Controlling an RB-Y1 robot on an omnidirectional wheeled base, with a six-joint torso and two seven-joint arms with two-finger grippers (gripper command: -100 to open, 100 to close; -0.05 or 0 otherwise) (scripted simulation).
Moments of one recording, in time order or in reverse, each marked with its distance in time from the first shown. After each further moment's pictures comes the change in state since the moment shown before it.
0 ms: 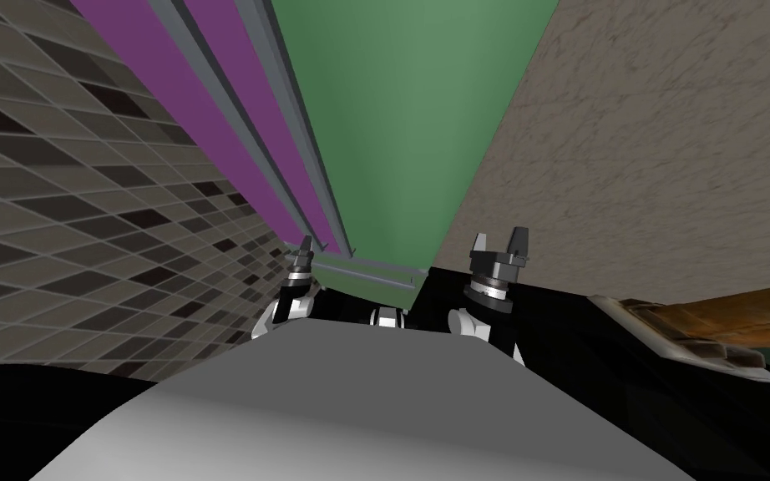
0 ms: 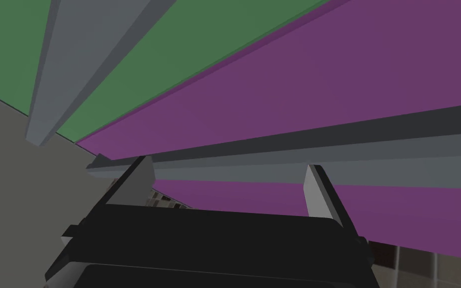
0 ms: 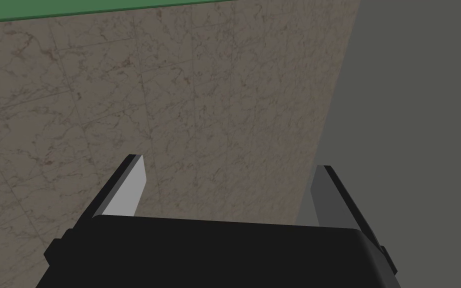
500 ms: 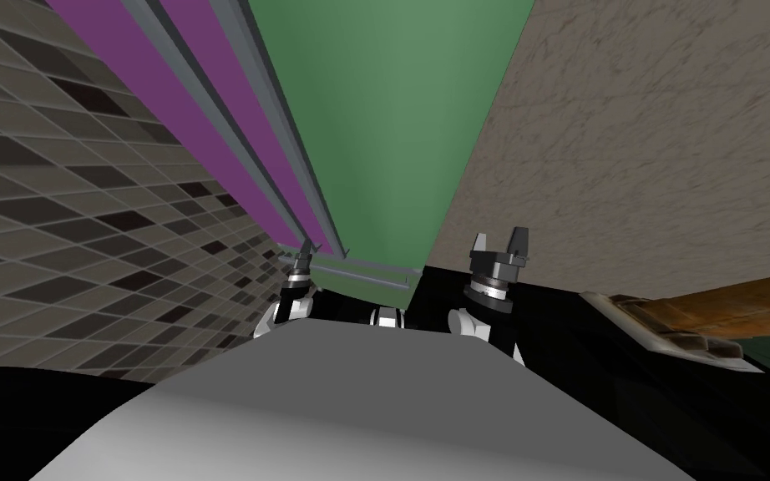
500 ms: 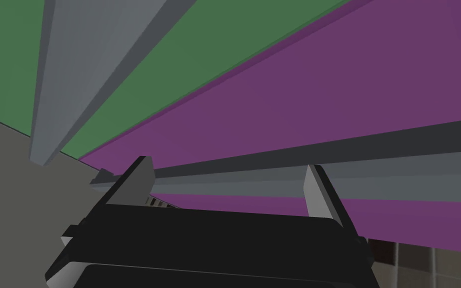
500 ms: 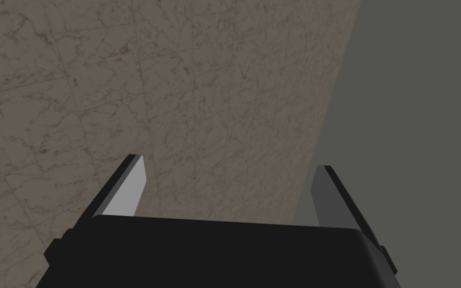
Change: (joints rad) left arm -0.037 -0.003 0.043 0.126 -0.016 -0.065 -0.044; right arm 0.000 0.000 0.000 0.000 0.000 0.000 0.000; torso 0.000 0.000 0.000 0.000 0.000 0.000
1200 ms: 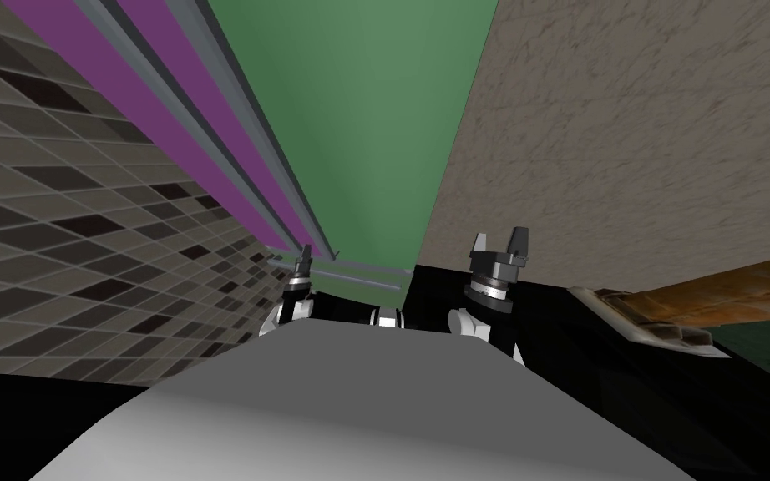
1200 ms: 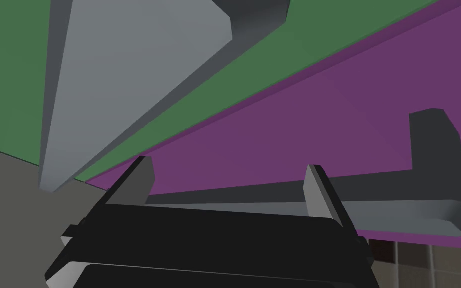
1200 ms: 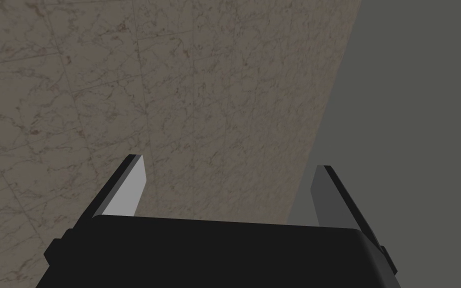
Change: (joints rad) left arm -0.070 -0.019 0.064 0.192 -0.028 -0.097 -0.074; right arm 0.000 0.000 0.000 0.000 0.000 0.000 0.000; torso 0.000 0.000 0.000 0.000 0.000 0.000
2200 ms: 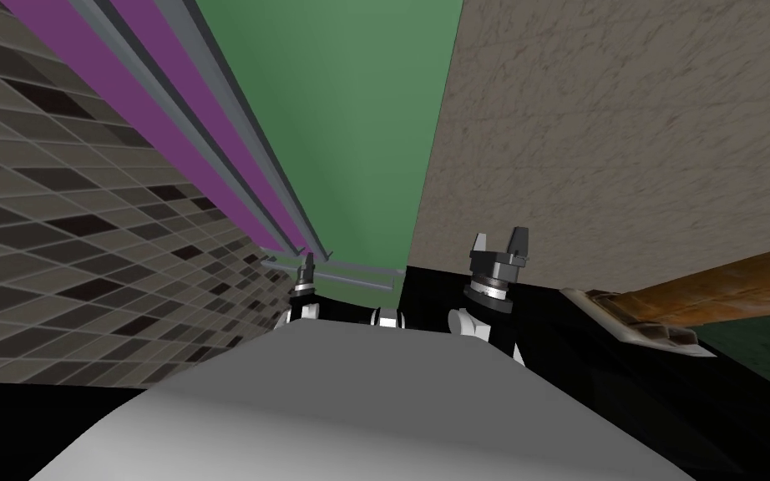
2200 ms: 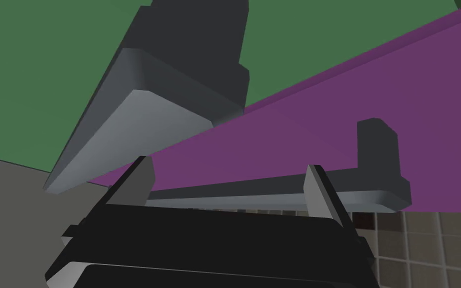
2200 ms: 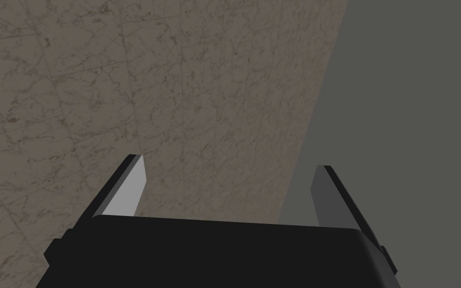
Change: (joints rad) left arm -0.090 -0.074 0.093 0.254 -0.026 -0.140 -0.094; right arm 0.000 0.000 0.000 0.000 0.000 0.000 0.000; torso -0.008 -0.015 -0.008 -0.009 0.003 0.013
